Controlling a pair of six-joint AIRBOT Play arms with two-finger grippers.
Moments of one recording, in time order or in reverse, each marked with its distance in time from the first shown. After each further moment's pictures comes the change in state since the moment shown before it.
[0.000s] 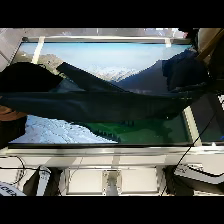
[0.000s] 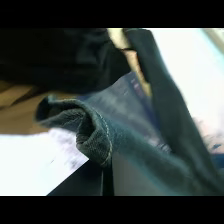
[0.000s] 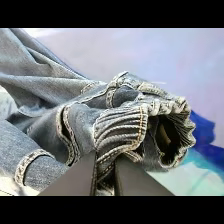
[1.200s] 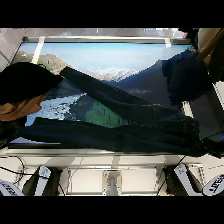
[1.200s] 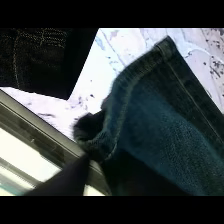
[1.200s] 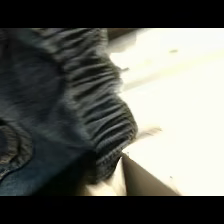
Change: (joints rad) left arm -0.013 -0.045 -0.287 0.409 0.094 -0.031; right arm -0.273 0.401 -0.744 -0.767 -0.104 0.121
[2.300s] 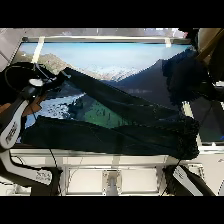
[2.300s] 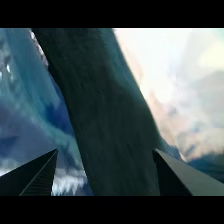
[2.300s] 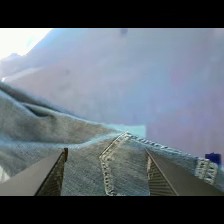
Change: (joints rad) left arm -0.874 -0.811 0.559 -0.576 0.676 -0.177; right arm 0.481 -0.107 0.397 0.671 -0.290 0.095
